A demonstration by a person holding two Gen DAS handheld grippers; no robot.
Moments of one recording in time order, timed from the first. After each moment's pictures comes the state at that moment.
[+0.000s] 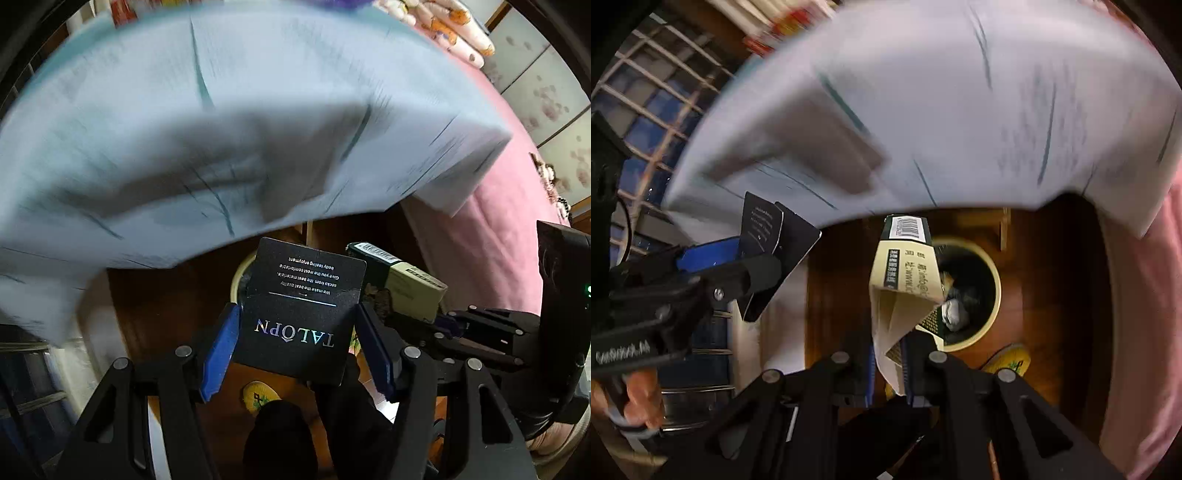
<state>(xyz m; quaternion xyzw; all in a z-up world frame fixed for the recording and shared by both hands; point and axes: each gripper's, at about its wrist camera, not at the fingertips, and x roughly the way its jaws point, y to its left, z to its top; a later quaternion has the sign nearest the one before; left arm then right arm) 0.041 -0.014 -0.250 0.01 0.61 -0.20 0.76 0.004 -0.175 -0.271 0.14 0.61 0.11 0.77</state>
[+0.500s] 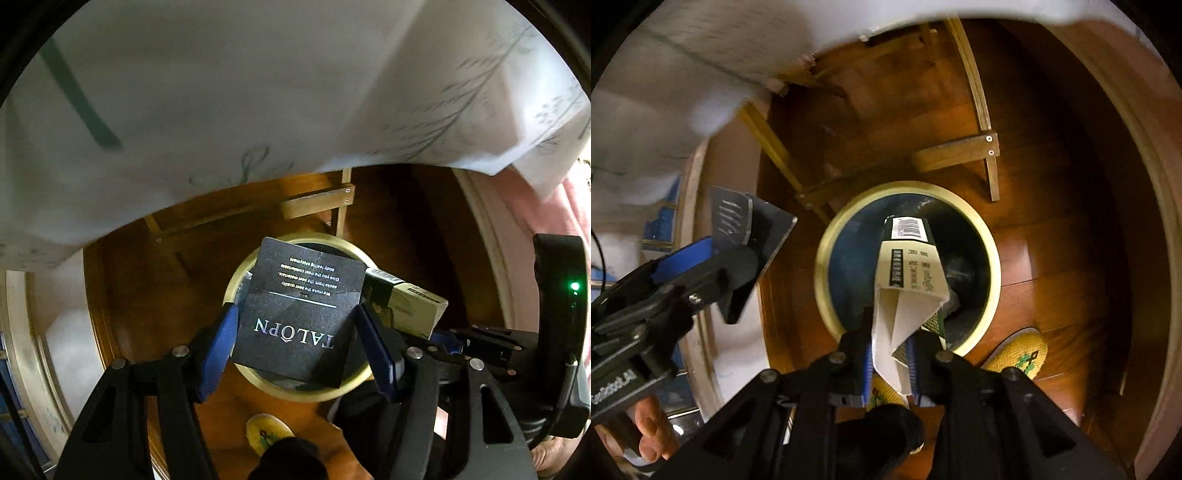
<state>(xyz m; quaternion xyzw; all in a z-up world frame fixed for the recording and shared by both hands) 0.065 -0.045 -0.429 0.03 0.62 -0.16 0.77 0.030 -0.204 -0.462 0.18 0.65 0.07 0.73</state>
